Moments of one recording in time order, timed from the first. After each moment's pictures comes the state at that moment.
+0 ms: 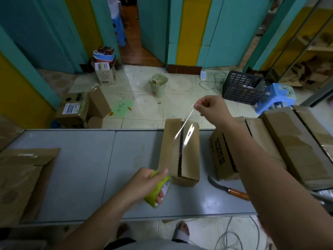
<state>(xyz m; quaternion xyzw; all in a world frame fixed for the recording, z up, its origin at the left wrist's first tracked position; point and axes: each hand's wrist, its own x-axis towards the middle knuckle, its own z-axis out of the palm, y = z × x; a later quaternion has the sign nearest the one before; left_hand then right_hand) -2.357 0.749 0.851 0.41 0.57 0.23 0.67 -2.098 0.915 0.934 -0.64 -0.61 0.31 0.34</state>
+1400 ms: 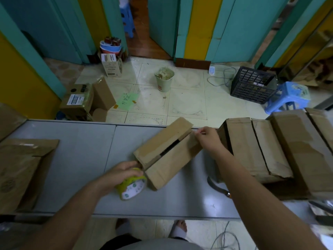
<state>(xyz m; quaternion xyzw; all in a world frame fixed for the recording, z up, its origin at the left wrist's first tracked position) -2.421 0.786 0.802 0.42 0.59 0.16 0.67 -2.084 0.901 0.807 -0.71 -0.51 0.41 0.26</state>
